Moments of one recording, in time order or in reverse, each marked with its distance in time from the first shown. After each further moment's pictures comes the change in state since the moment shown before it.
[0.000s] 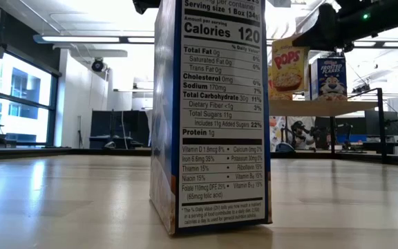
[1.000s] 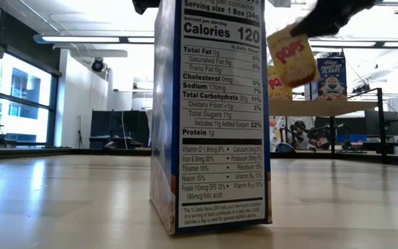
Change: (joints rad) left arm 0.000 -0.002 0.000 0.004 0.000 -0.026; right arm 0.023 0.136 0.347 -0.570 -0.265 0.087
